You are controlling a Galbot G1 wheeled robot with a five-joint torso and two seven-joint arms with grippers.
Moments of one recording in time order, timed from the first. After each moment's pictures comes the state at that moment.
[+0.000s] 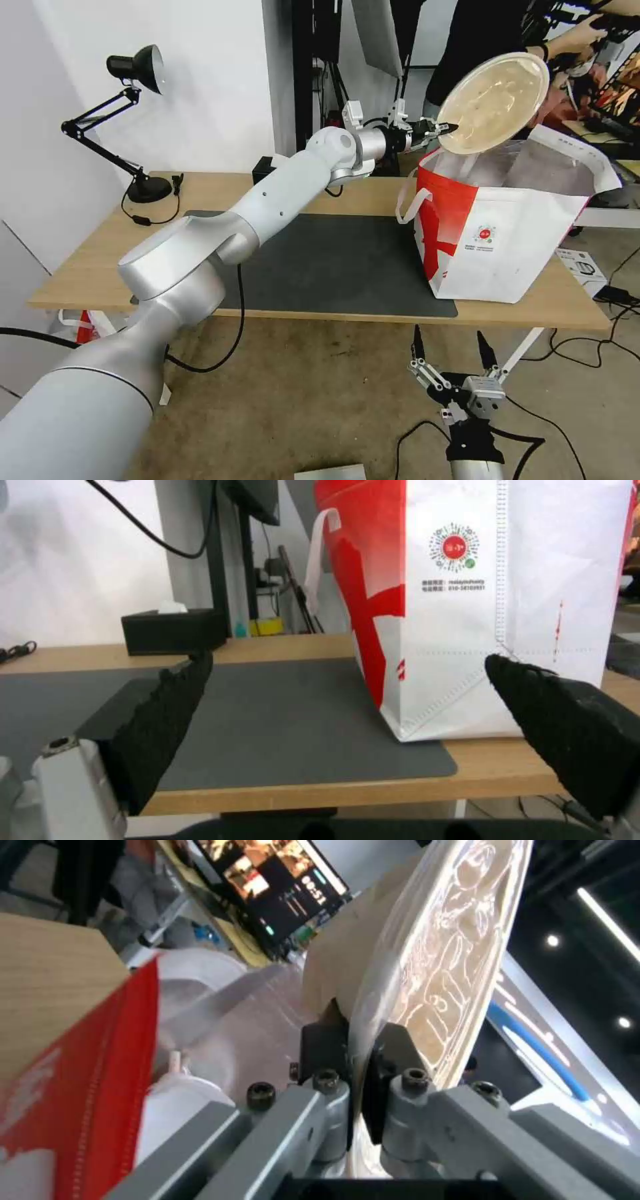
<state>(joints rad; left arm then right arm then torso) -0.29 -1.59 0.60 -0.66 -1.86 0.48 0.39 -1.79 0.99 0.09 2.31 0.02 0.28 0.78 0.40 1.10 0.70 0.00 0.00</state>
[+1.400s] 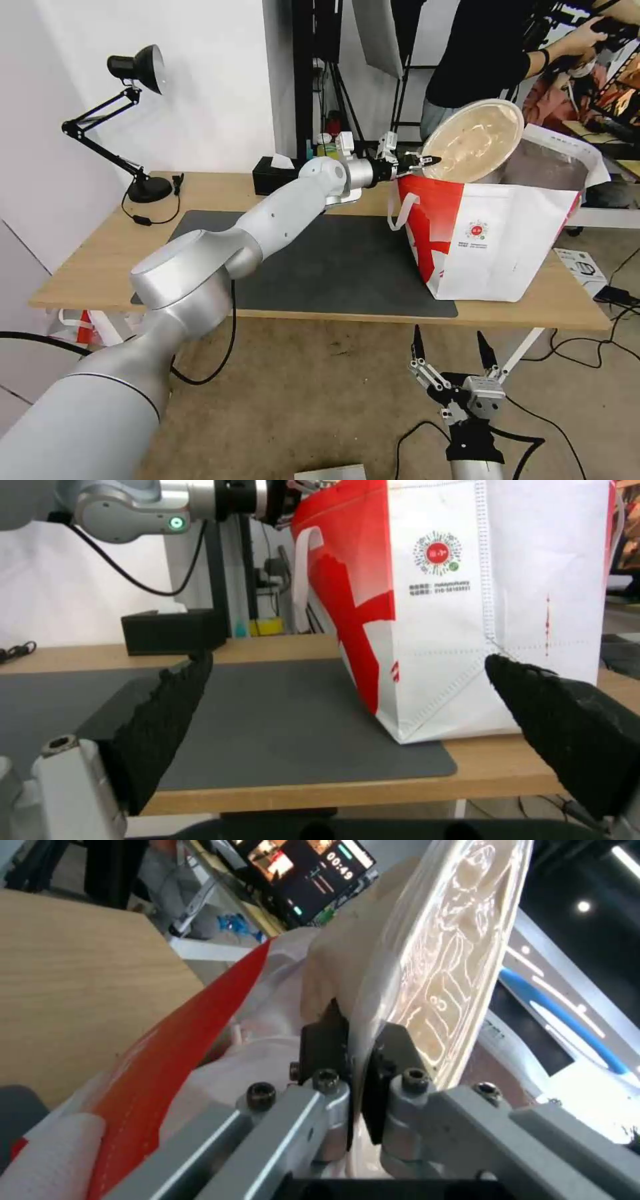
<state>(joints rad) -0.25 -1.61 0.64 -0.53 -1.70 0.45 0.56 -1.79 0.99 0.09 2.31 0.02 0.28 0.78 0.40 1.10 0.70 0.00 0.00</state>
